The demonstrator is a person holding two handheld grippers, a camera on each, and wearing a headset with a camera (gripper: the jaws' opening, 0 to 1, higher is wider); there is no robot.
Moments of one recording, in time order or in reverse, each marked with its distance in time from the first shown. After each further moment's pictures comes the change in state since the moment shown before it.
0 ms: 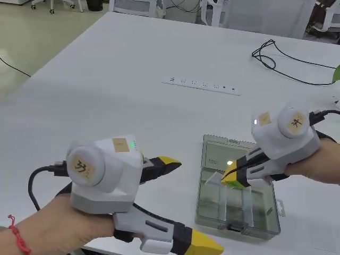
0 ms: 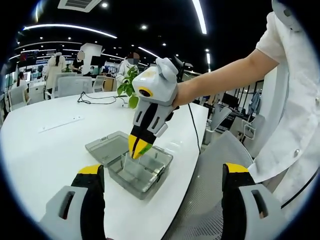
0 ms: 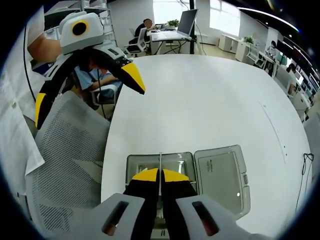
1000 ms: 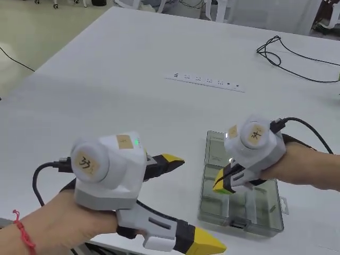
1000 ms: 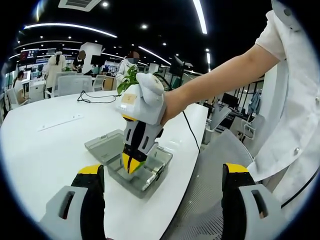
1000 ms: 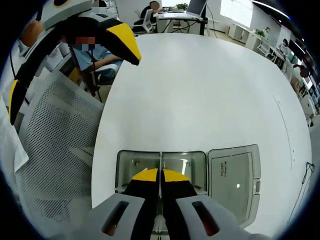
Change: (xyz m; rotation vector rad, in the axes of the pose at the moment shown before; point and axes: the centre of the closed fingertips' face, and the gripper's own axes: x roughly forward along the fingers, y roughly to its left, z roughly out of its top) left arm 0.001 -0.003 -0.006 -0.002 0.006 -0.003; right arm 0.048 0.005 -0.019 -0.050 0.170 0.033
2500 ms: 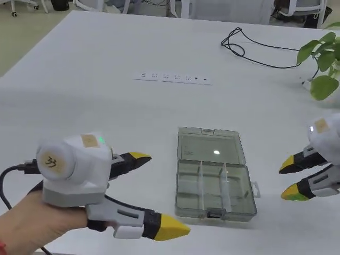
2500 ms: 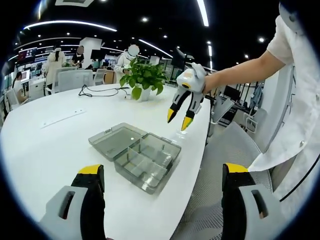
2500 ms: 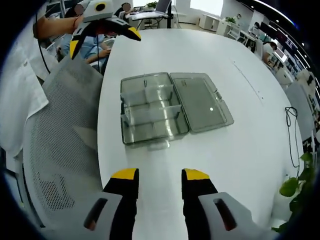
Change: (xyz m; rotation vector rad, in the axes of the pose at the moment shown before) left arm 0.007 0.025 -0.009 0.009 0.071 0.012; right arm -0.114 0.023 -0.165 0.178 0.053 -0.147
